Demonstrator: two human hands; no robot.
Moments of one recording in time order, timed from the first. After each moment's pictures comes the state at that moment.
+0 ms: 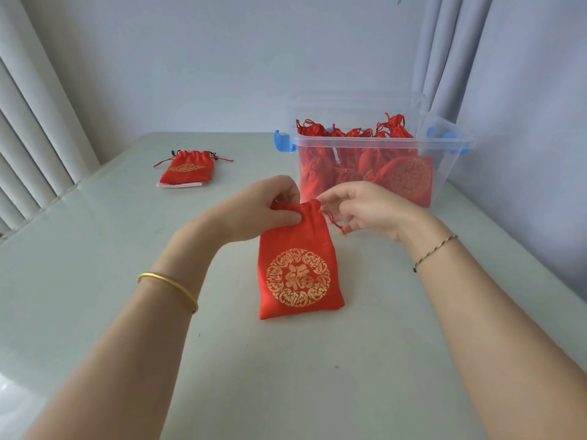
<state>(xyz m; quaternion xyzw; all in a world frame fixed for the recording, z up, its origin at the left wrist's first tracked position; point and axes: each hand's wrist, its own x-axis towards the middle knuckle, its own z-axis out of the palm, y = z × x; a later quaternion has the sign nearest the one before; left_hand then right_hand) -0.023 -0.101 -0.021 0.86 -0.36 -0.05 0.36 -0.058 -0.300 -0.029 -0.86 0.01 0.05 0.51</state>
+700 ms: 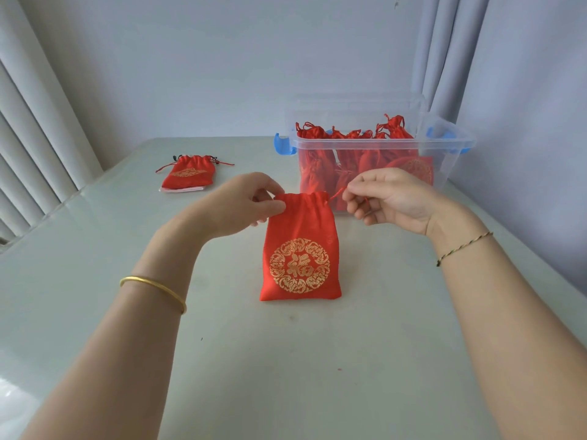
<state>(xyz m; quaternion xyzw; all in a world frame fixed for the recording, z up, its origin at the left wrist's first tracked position) -0.025 -0.087 -0.009 0.89 -0.28 -0.05 0.36 -0.070 -0.327 -0.014 -0.79 -0.02 0.03 0.61</state>
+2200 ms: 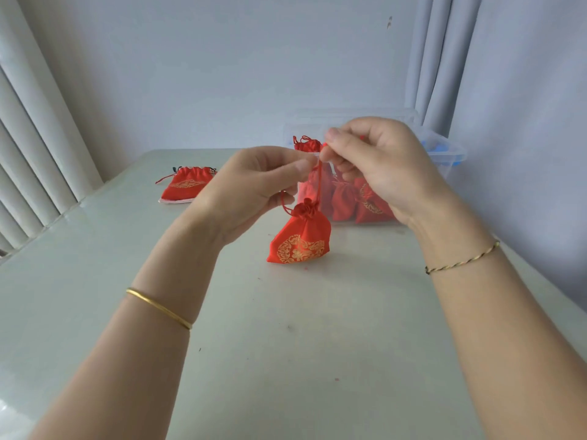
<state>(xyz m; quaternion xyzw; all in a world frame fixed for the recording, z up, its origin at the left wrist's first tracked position) -0.061 -0.107 0.028 0.68 -0.29 -0.10 0.67 -0.100 -0.267 0.044 -0.79 -0.12 -0.24 0.55</state>
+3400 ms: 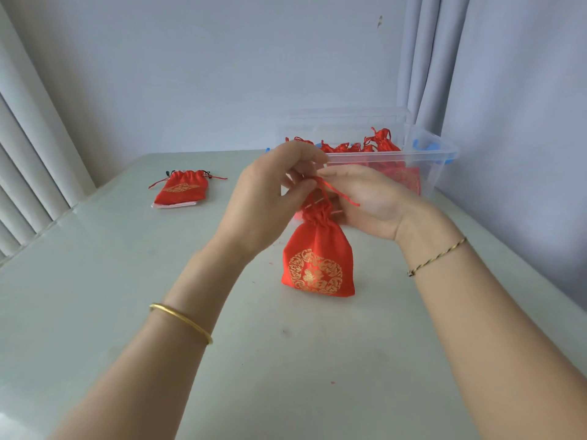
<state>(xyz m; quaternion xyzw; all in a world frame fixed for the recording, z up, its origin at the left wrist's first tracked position) -0.066 -0.129 0.011 0.76 -0.39 0.21 0.48 -0.085 -0.279 0.014 -0.72 -0.11 0.05 0.68</state>
